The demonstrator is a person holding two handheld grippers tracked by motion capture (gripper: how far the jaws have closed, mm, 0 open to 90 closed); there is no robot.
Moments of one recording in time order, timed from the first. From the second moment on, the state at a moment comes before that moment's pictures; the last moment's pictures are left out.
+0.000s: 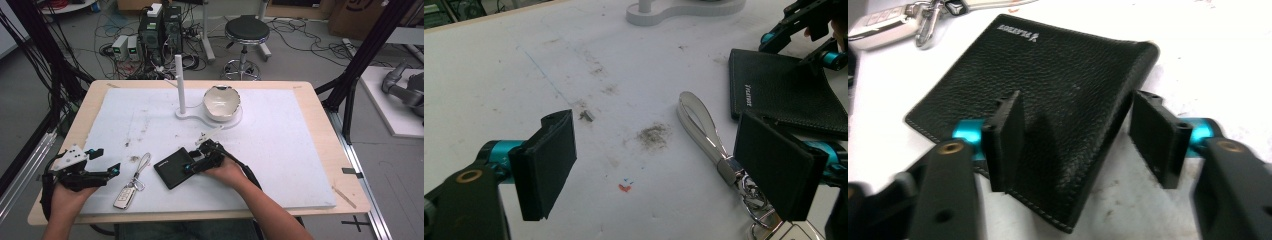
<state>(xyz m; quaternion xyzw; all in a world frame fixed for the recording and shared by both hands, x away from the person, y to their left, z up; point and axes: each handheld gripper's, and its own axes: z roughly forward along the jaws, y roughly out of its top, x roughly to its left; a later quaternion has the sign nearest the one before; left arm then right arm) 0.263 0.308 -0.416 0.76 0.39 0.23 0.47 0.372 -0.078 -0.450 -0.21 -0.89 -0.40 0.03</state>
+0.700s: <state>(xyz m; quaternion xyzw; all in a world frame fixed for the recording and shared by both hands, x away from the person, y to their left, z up) 0.263 0.308 -0.418 0.76 0.39 0.23 0.47 0.371 -0.089 -0.435 -0.21 -0.88 -0.42 0.02</state>
